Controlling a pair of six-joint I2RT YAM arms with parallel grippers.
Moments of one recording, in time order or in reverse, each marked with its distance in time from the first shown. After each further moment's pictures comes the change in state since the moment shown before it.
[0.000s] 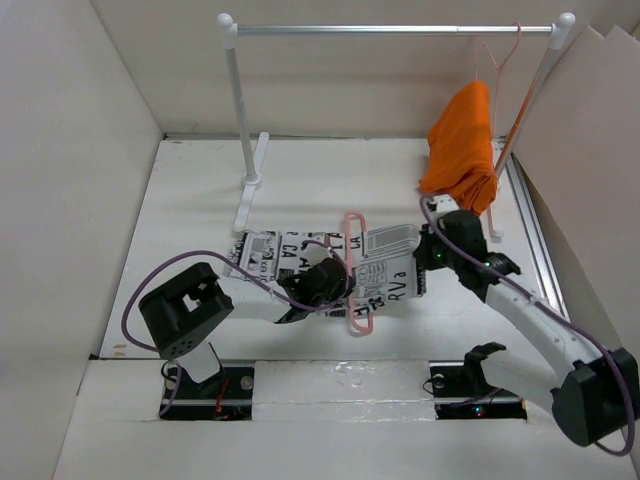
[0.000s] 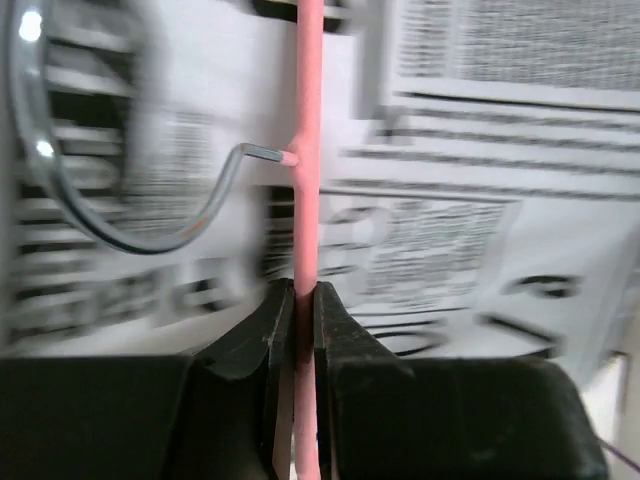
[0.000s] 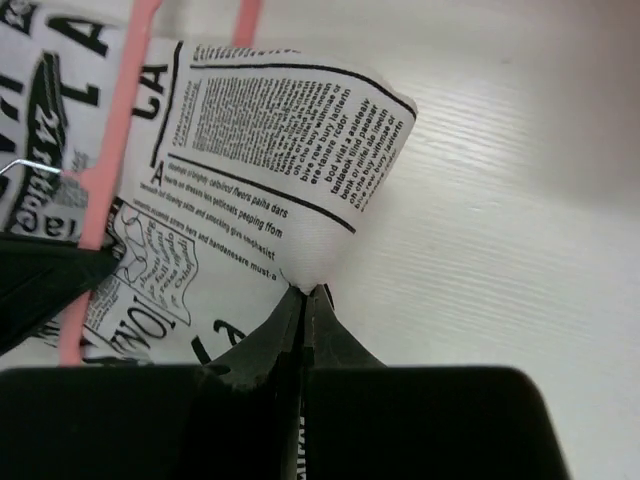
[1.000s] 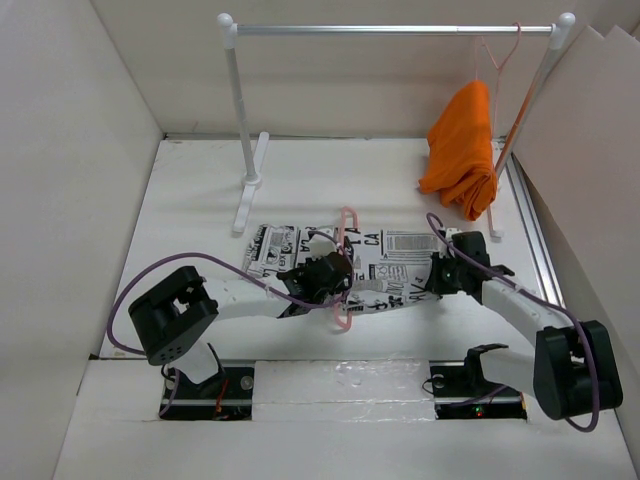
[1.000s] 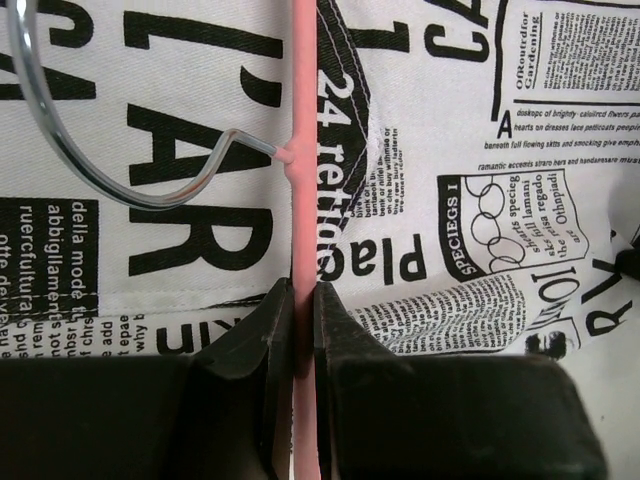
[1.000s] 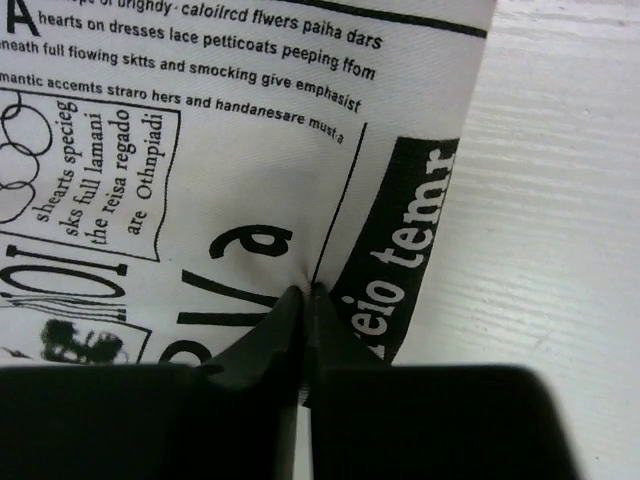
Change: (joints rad) left arm -0.010 -0.064 0.102 -0.265 -0.151 0.276; right arm -0.265 0.079 -0.221 0.021 -0.190 -0.048
